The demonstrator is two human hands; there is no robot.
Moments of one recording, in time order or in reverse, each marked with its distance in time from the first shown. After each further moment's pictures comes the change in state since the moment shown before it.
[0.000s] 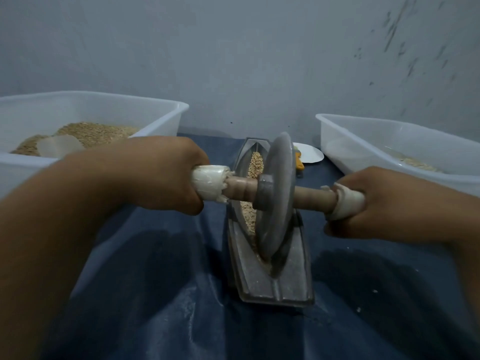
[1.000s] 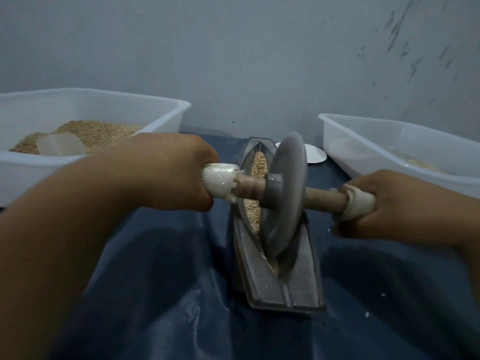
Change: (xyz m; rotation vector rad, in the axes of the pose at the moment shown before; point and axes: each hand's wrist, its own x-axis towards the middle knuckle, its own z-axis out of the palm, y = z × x) left_hand -0.001 0.005 0.002 0.057 0.103 0.011; right_hand 0.003 0.011 0.004 0.071 0.025 0.028
